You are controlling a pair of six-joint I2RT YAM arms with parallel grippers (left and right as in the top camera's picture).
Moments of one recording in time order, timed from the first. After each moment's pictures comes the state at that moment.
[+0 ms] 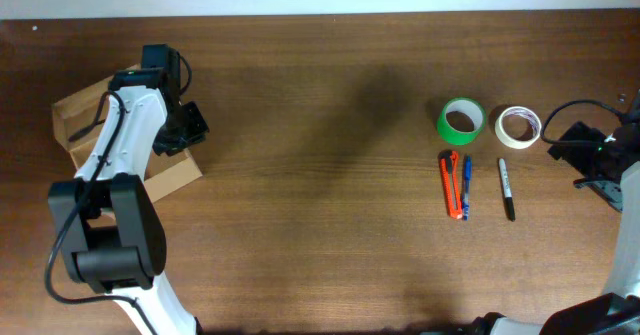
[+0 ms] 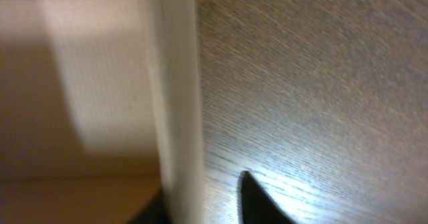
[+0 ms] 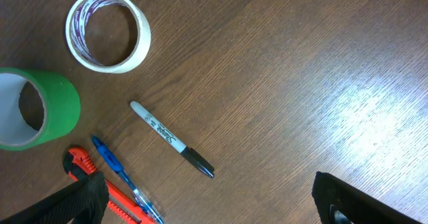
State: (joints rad) left arm 0.06 1.98 1.55 -1.02 -0.05 -0.45; right arm -0.52 1.48 1.35 -1.09 0.06 0.31
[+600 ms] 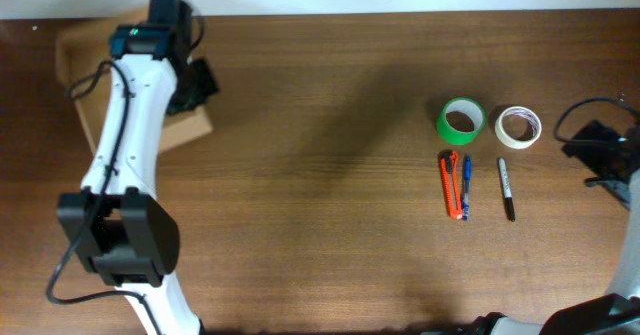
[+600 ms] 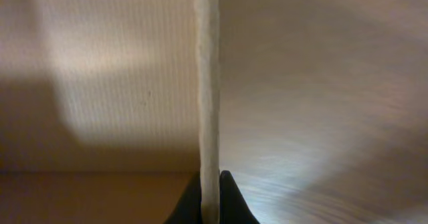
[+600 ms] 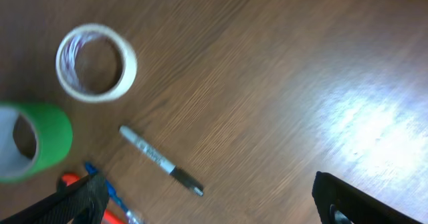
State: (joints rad) left arm -0.09 2.00 2.00 -1.26 -0.09 -0.44; right arm -0.58 1.48 1.39 -1.07 0.09 0.31
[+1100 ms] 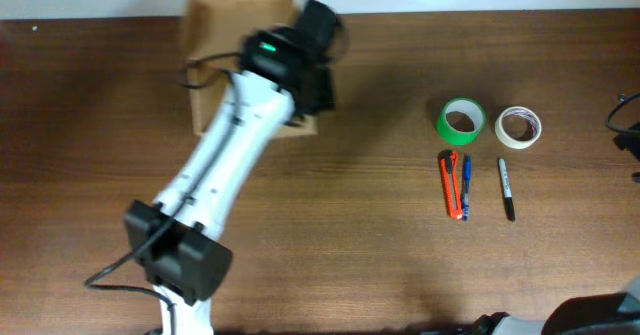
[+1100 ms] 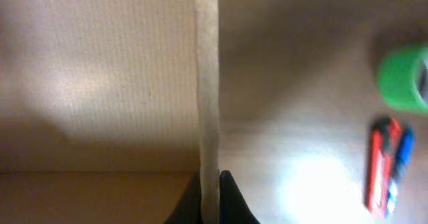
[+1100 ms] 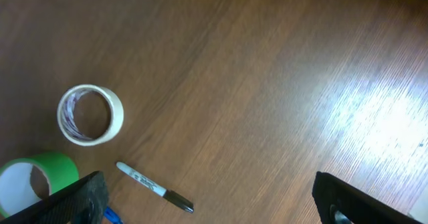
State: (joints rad) left arm -0.58 2.01 2.09 -1.29 -0.10 -0.59; right arm -0.70 1.54 1.59 -1.17 0.09 0.34
